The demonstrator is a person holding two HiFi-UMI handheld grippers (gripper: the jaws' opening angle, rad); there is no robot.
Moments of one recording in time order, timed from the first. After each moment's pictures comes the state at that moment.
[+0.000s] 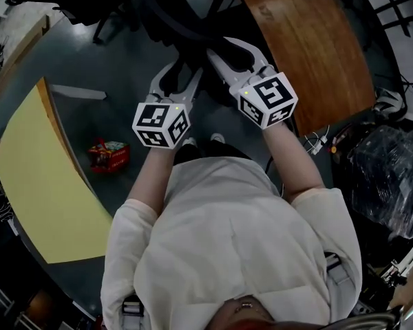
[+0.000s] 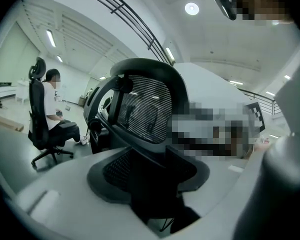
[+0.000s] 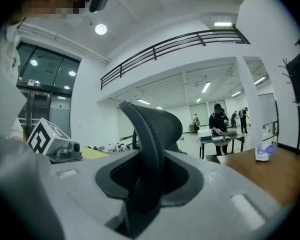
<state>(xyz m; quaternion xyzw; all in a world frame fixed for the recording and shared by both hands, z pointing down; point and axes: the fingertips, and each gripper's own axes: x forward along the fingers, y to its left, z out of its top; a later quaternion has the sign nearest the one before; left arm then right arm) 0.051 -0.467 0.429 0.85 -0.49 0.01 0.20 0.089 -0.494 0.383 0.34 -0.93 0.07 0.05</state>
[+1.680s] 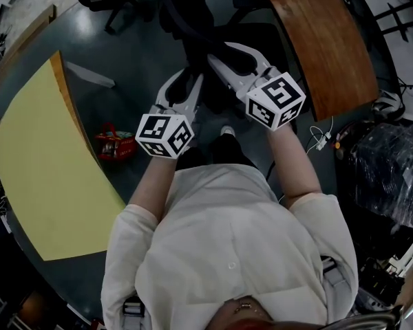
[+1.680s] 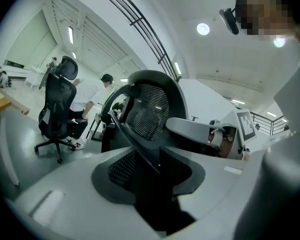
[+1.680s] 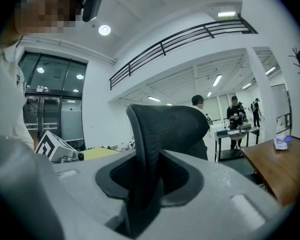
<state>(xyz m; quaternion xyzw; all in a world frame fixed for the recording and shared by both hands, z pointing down) -0.049 -0.357 0.422 0.83 -0.49 -0.08 0.23 -0.021 -0.391 0.373 0.29 -0.95 0.09 0.05</state>
